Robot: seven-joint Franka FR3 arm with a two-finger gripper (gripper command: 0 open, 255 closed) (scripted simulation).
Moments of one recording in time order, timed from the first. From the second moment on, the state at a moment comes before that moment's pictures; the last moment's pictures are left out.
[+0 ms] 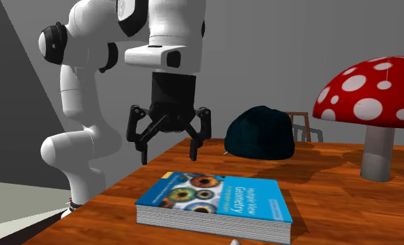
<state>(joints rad) -0.13 -0.13 -0.11 -1.92 0.00 1.65 0.43</state>
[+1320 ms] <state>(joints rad) -0.34 0.58 -0.22 -1.03 0.25 1.50 0.63</state>
